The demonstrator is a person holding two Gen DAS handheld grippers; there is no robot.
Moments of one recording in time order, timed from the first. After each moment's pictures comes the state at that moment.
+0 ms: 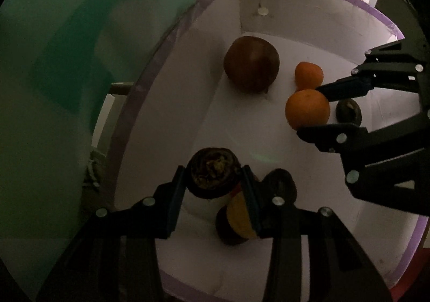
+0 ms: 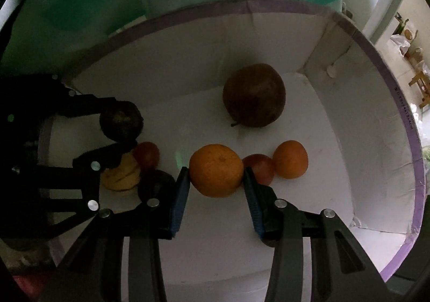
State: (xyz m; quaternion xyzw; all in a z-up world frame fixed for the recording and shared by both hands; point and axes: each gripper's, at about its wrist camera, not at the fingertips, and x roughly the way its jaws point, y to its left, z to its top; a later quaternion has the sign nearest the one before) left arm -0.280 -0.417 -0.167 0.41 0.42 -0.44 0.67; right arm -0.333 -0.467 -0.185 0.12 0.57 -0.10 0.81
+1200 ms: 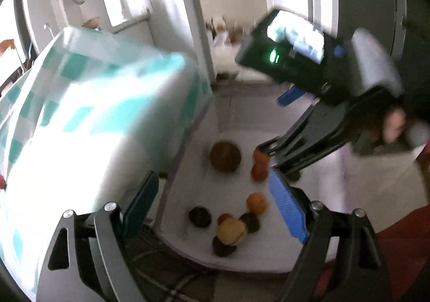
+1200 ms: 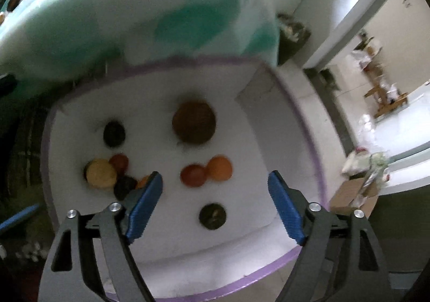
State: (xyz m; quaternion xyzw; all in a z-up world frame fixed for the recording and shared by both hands) left arm -0.306 -0.325 -0.022 0.28 0.24 -0.58 0.73; right arm -0.337 -0.477 -0.090 0.03 0.56 -0.21 0.80
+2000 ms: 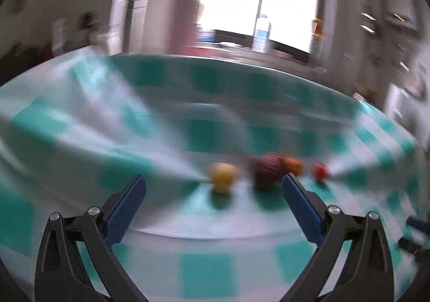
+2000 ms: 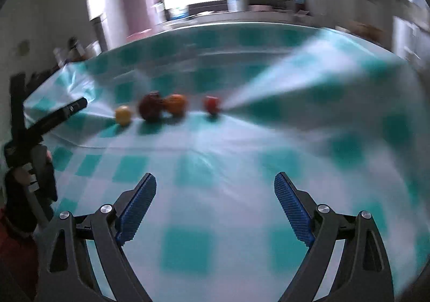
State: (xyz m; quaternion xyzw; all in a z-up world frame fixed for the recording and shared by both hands) left arm 0.012 0.066 0.086 -0.08 0.25 -0.04 0.96; right arm -0.089 -0.243 0.054 0.04 0.33 0.06 0.94
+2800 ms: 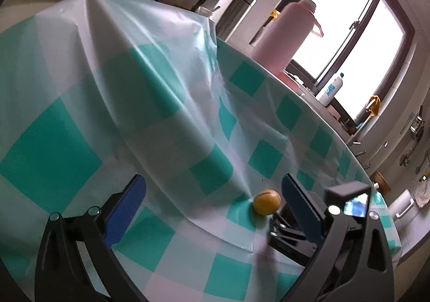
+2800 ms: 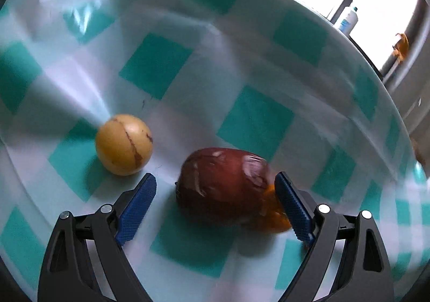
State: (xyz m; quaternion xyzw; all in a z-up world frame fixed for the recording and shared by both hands) left arm -0.001 0.148 0.071 -0.29 0.26 0.04 0.92; right arm 0.132 -0.060 -0.001 -0.26 0.35 0.08 0.89
